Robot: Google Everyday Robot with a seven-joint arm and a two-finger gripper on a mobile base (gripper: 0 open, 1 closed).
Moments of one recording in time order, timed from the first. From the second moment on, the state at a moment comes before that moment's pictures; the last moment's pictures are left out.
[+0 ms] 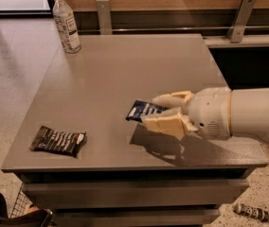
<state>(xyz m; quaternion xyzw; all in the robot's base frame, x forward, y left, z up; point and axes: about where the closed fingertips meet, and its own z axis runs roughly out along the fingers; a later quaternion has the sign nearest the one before) 0.438 -0.054 0.893 -0.43 0.72 0.30 0.45</state>
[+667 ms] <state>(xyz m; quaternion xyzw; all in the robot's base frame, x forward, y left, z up) 0.415 -0.014 0.821 -0.49 0.70 0.34 0.39</state>
